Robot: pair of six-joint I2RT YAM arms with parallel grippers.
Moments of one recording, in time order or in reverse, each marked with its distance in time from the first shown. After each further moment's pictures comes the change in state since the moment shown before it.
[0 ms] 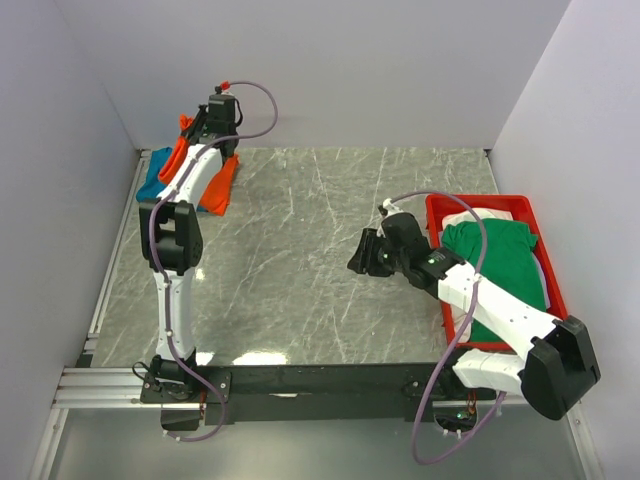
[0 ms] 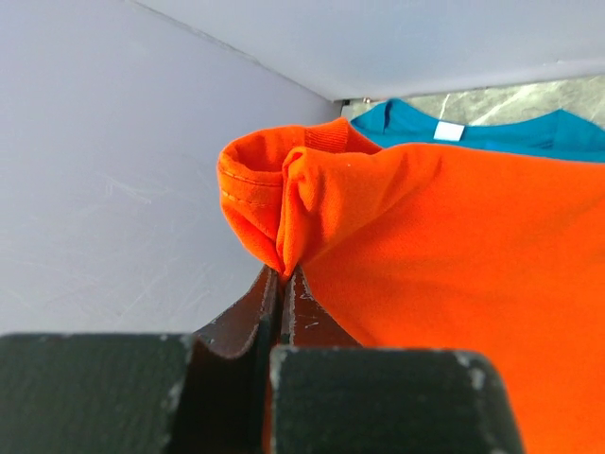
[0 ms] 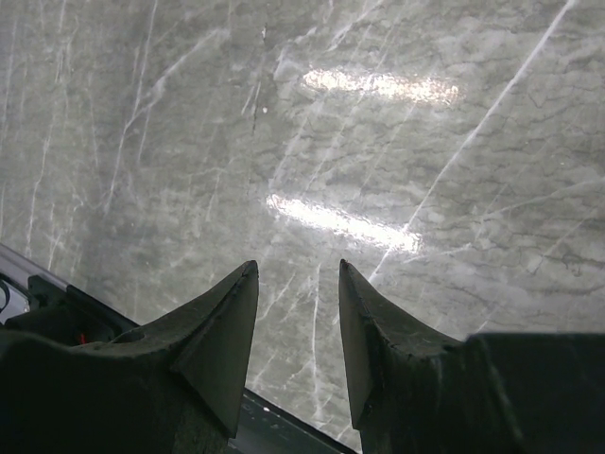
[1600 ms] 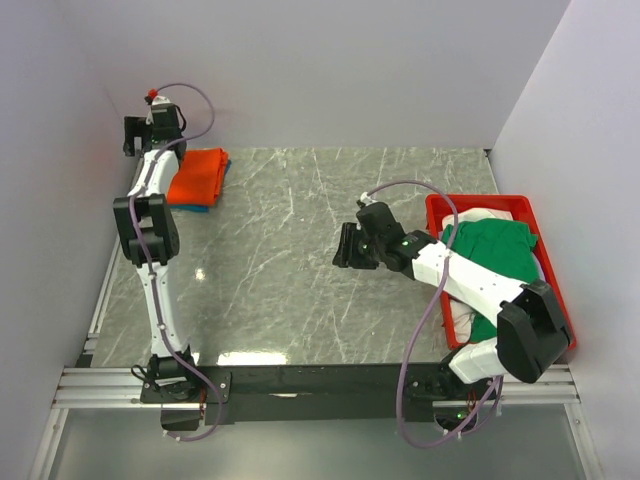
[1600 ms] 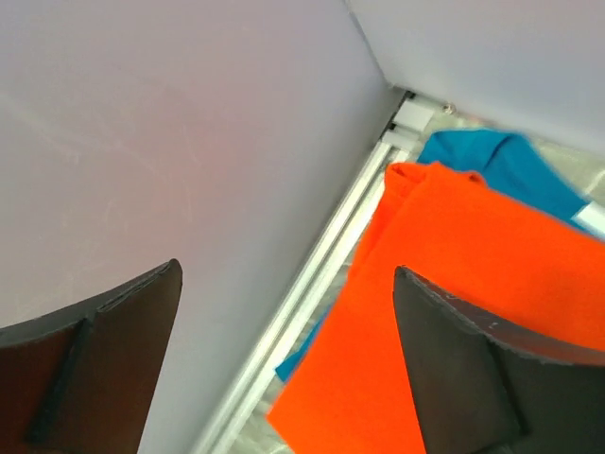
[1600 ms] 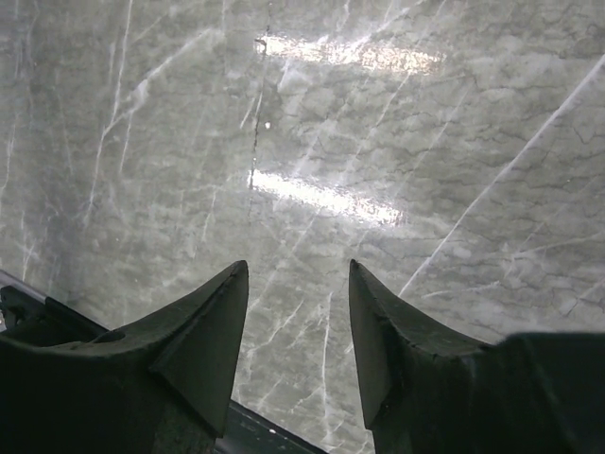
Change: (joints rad) left arm 0.266 0.146 0.066 0.085 0.128 -0.270; right arm 0.056 0.228 0.154 -0.026 0.035 -0.005
